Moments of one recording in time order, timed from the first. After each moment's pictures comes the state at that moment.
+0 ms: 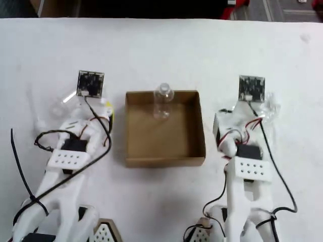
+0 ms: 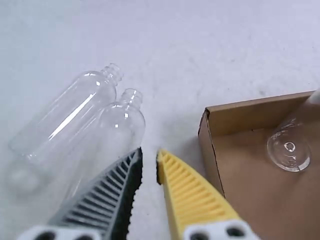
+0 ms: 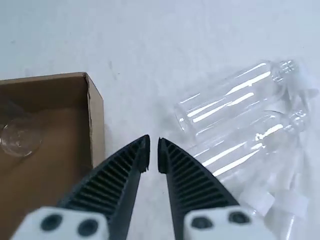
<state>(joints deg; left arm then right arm) -1.3 -34.2 65.3 16.5 0.0 3.3 -42.1 64.5 25.1 2.6</state>
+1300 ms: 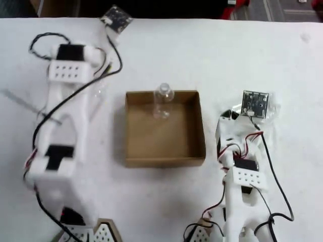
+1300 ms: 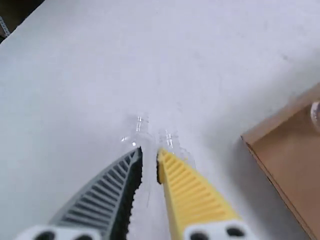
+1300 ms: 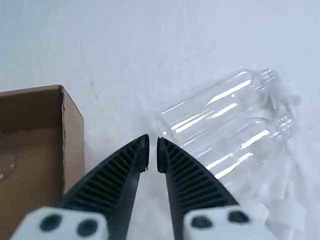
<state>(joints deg) -3.6 22.3 -28.0 74.9 -31.2 6.2 -42.1 75.7 6.6 2.5</state>
